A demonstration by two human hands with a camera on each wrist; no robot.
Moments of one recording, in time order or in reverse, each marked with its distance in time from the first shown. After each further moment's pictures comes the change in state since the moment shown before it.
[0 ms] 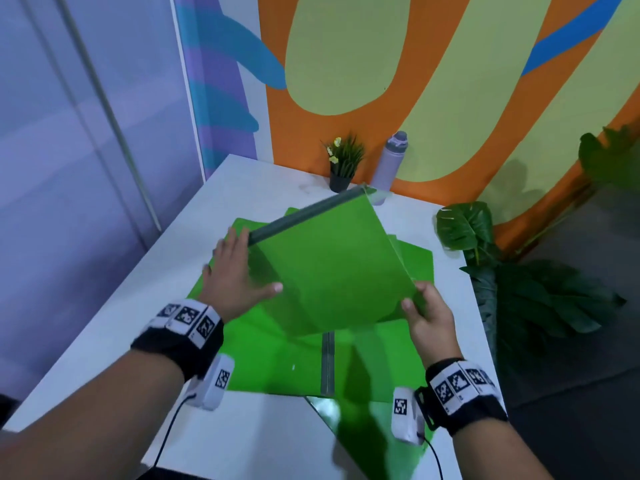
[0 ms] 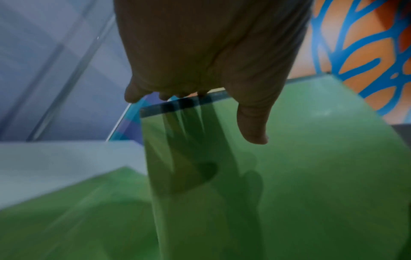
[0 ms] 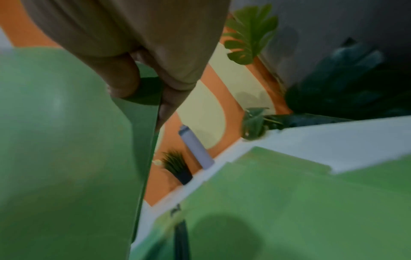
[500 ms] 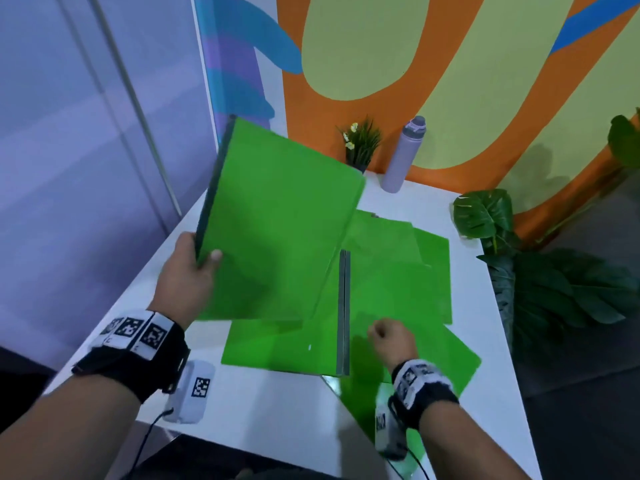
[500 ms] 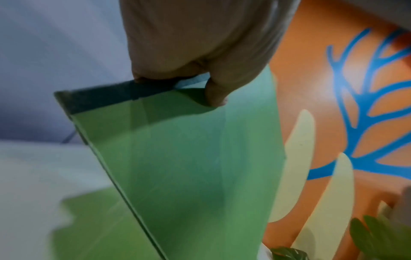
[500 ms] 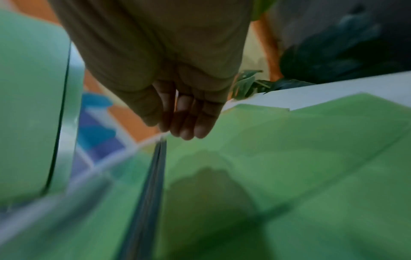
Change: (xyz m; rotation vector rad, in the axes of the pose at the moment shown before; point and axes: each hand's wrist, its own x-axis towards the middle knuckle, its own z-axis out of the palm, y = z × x) left_hand -0.048 -0.048 -0.040 -0.291 0.368 -0.133; right_hand -0.034 0.058 0.072 -0.530 -0.267 0.377
